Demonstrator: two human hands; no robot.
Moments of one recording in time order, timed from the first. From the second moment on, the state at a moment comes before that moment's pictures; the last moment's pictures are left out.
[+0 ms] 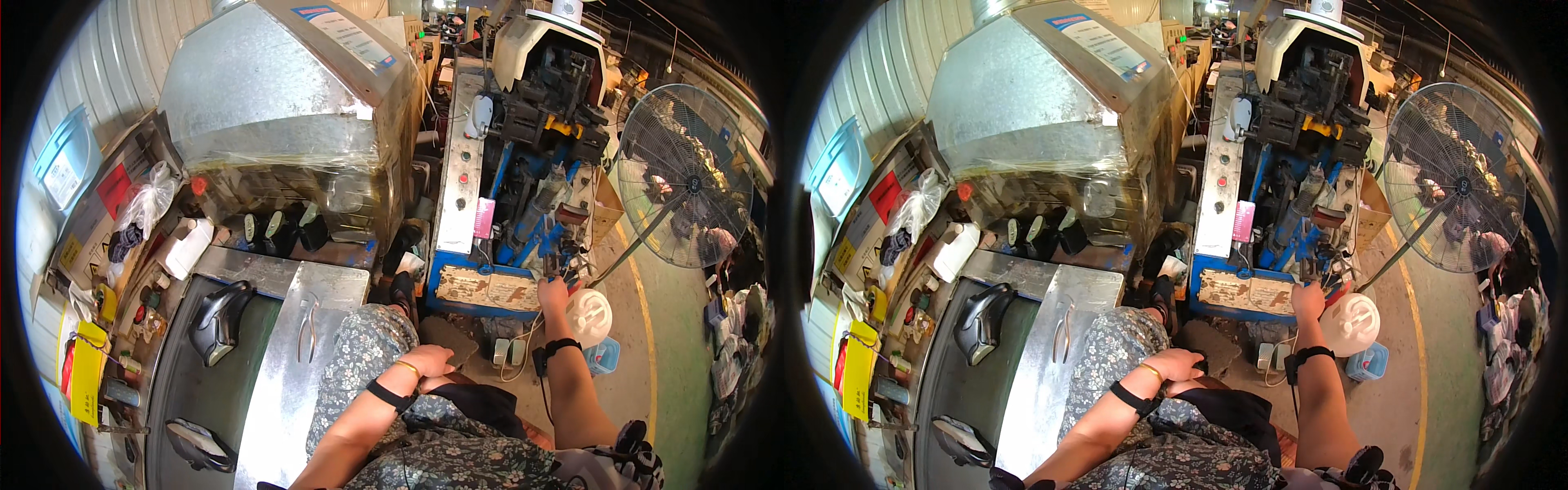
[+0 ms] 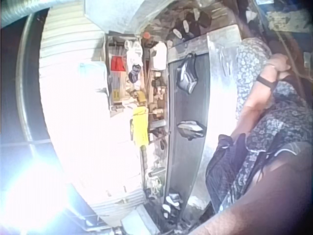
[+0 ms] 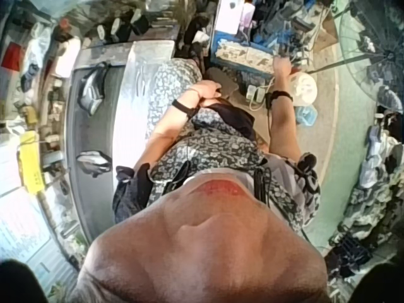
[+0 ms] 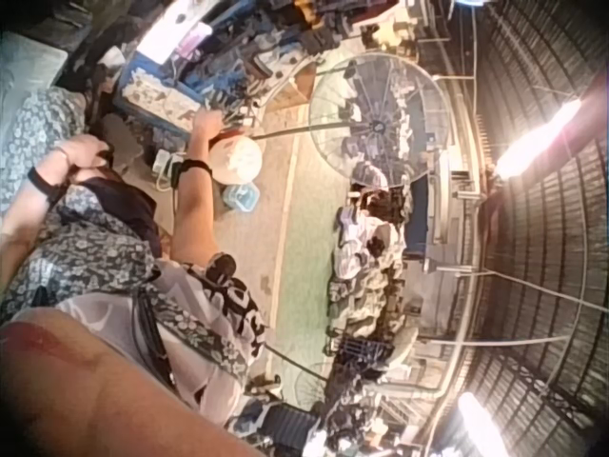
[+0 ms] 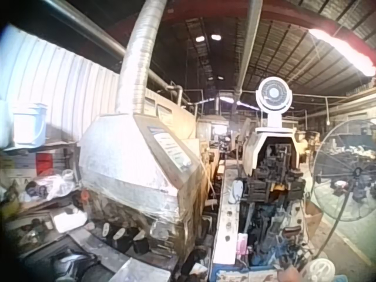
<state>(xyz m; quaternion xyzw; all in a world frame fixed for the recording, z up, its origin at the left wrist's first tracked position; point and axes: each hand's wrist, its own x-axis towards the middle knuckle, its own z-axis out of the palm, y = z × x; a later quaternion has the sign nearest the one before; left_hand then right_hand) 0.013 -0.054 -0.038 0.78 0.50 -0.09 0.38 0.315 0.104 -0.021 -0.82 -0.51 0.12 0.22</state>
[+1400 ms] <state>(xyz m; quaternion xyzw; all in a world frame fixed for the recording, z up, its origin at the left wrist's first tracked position) 0.013 -0.055 -0.038 0.78 0.50 -0.09 0.37 0.319 0.110 -0.031 -0.82 -0.52 0.11 0.21</state>
